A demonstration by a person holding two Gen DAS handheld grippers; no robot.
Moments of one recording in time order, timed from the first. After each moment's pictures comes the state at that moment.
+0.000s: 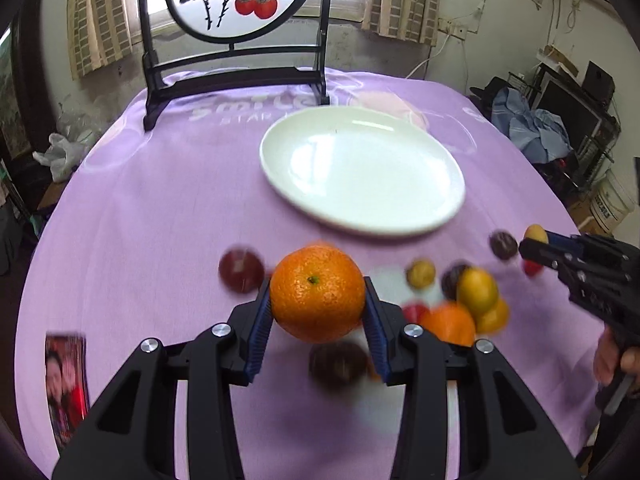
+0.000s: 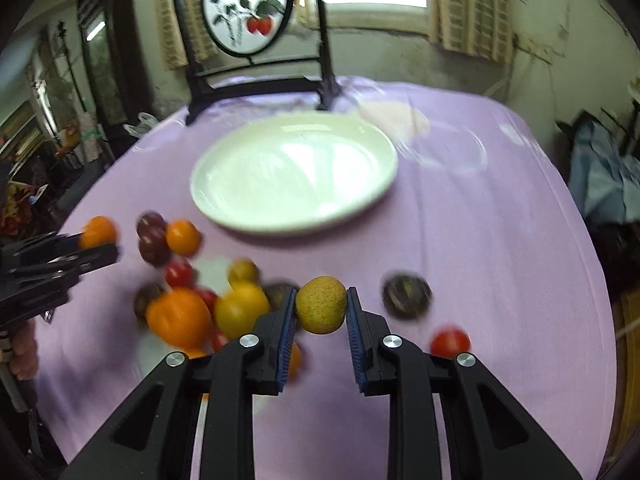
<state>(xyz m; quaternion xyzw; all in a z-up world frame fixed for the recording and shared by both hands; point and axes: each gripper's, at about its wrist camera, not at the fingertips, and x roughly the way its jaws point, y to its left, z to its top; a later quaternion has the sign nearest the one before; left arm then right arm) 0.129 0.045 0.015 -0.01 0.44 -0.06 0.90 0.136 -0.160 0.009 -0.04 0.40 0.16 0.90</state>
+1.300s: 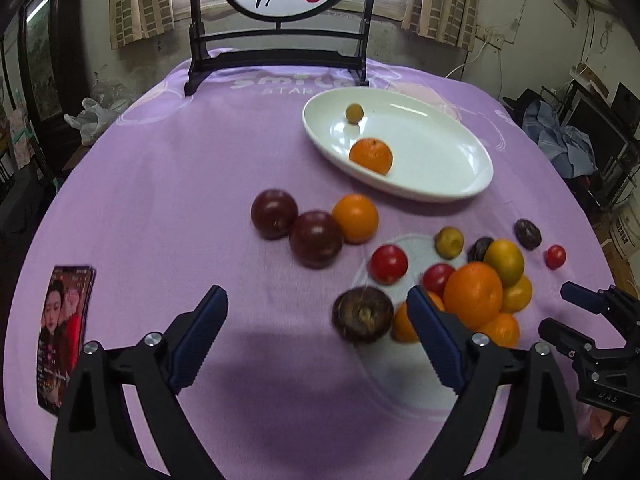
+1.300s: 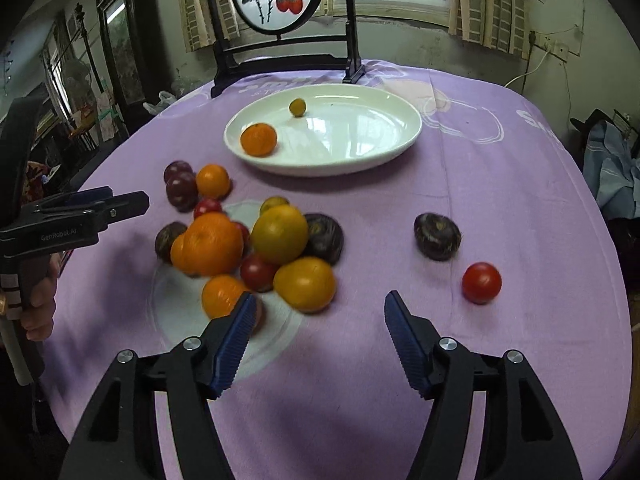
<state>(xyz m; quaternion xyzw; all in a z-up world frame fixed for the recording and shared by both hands) 0.066 0.060 -0.016 -0.05 0.45 0.00 0.89 0.065 -0.165 -0.030 -0.06 0.44 0.19 0.88</state>
